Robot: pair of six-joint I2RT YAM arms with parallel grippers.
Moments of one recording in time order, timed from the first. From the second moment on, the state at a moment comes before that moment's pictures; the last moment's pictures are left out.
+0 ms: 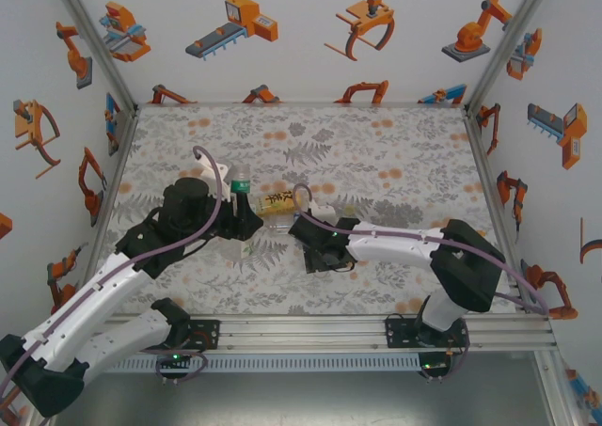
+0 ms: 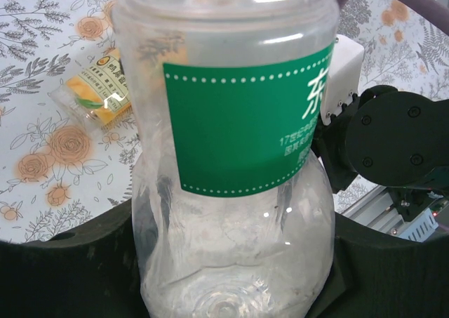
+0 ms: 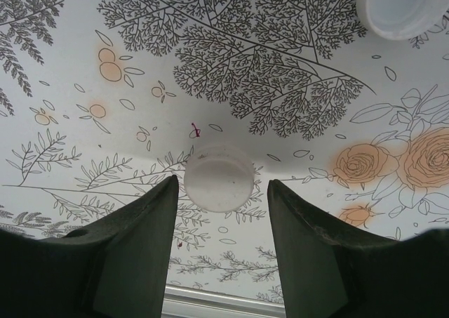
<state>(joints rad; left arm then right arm) -0.71 0.85 0.86 -0.52 0.05 -0.36 1.06 1.61 0.95 -0.60 0.21 0.82</state>
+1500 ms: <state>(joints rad) -0.71 0.87 0.84 -0.50 0.05 -0.36 1.06 1.69 1.01 -0.63 0.18 0.82</state>
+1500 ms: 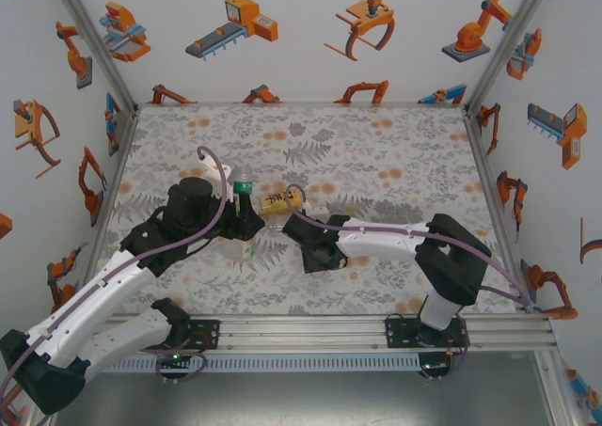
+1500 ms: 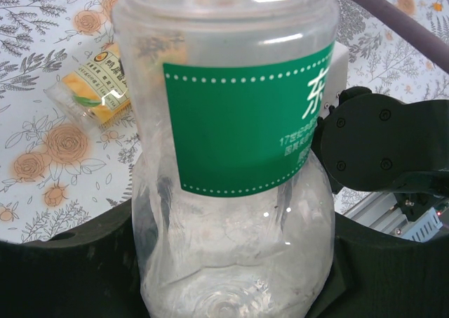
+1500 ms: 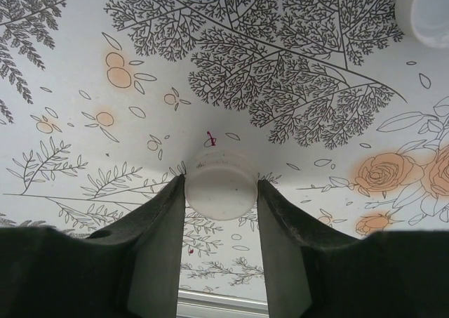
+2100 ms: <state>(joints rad) -0.77 0.88 0.85 -0.50 0.25 -0.04 1.06 1.25 0.98 -0.58 0.22 0.56</state>
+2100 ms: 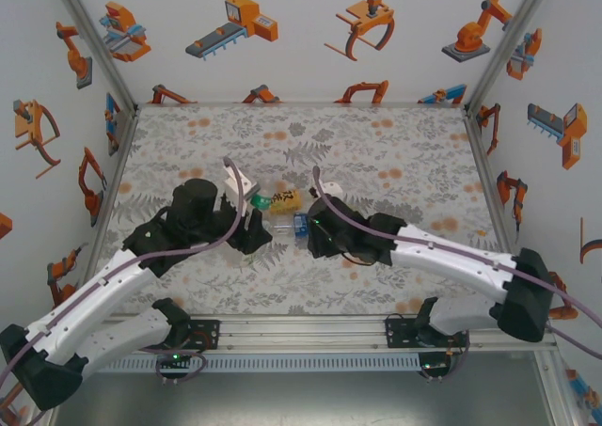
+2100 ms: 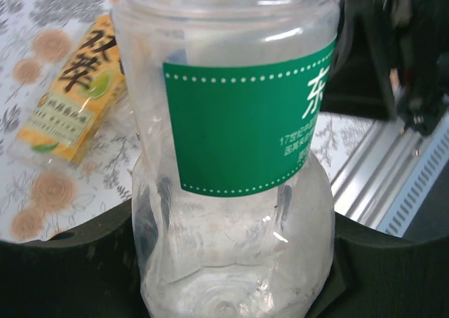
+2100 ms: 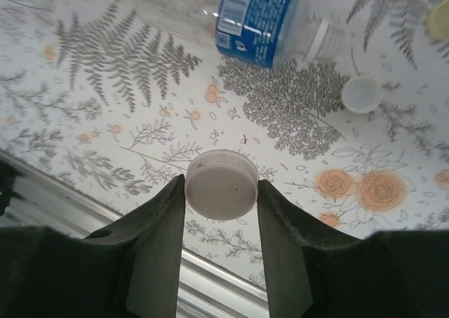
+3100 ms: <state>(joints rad) -0.89 0.93 0.97 -0.74 0.45 0.55 1.06 1.07 1.31 -0.67 -0.38 -0.26</state>
